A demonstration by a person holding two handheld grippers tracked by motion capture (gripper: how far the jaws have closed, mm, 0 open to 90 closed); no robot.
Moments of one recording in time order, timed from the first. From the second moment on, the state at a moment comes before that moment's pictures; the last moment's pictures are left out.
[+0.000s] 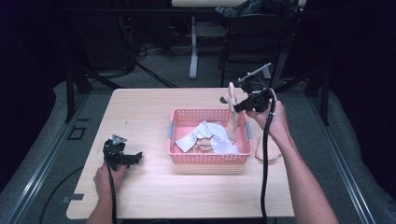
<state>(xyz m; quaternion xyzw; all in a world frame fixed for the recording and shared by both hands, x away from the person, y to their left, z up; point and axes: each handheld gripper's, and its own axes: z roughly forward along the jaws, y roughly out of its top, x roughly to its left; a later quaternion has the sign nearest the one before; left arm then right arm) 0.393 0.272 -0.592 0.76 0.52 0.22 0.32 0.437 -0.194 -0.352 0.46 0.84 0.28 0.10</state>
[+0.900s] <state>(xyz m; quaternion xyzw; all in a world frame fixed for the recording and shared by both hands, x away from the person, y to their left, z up) 0.393 0.272 -0.592 0.76 0.52 0.22 0.32 0.421 -0.276 -0.332 0.51 0.80 0.28 0.14</state>
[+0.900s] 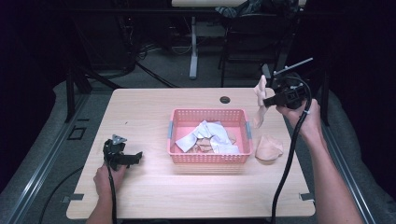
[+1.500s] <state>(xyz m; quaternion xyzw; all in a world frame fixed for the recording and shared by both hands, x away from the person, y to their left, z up) 0.393 0.272 -0.592 0.76 0.52 0.21 0.32 0.429 -0.322 -0.389 0.57 0.78 0.25 0.13</state>
